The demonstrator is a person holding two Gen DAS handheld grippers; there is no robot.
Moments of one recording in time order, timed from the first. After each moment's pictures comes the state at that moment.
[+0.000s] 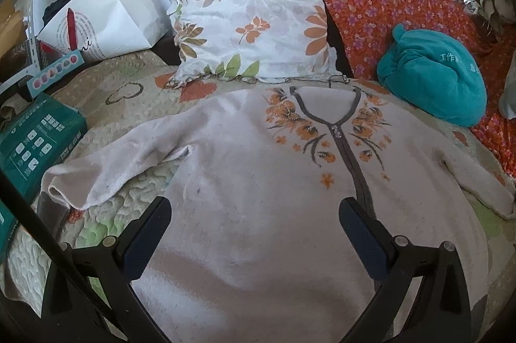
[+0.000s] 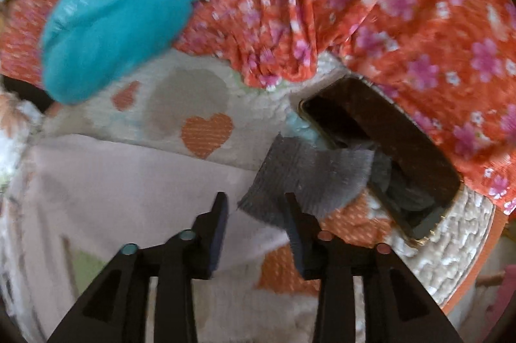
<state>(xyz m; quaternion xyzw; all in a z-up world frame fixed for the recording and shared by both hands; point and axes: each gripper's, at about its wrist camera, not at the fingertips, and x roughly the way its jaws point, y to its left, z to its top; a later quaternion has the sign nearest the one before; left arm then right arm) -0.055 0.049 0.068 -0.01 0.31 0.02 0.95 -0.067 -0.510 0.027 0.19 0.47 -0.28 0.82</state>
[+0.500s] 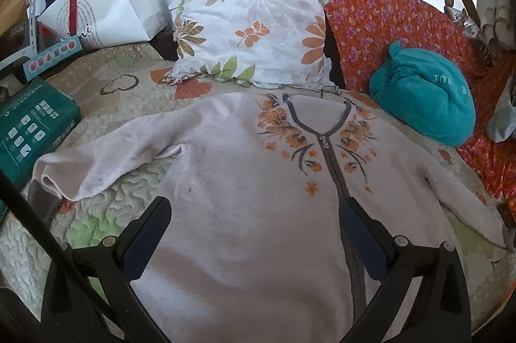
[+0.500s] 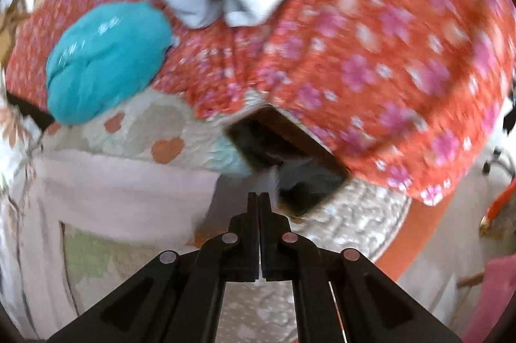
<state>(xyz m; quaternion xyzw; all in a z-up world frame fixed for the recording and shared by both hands) -0.062 0.057 0.082 -0.06 0.31 0.00 0.95 -0.194 -0.536 0.090 0.23 0.38 -0.29 0.85</state>
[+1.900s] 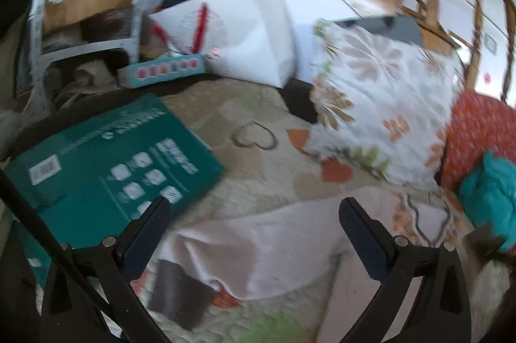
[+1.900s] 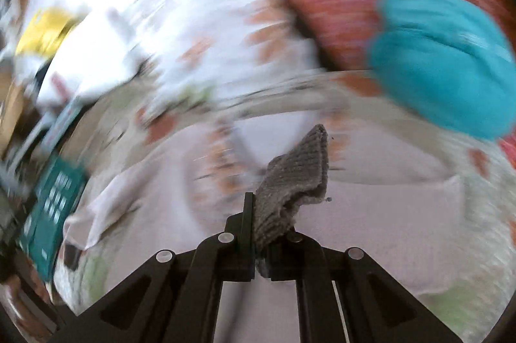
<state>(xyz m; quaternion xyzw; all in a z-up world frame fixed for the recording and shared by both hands) -0.052 0.275 0.144 -0.15 0.23 0.19 0.94 0.062 -0.081 0.122 0.05 0.40 0.15 0.90</state>
